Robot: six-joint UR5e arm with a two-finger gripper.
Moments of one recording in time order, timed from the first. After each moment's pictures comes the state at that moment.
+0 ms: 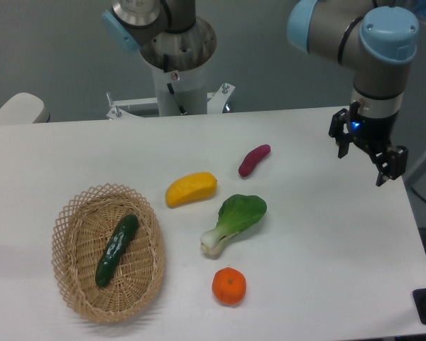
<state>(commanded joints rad) 2.79 -1.89 -1.47 -1.10 1.53 1.72</state>
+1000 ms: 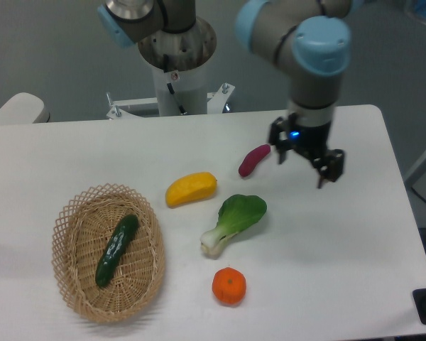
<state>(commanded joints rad) 2.50 -1.77 -1.67 -1.11 1.55 0.97</state>
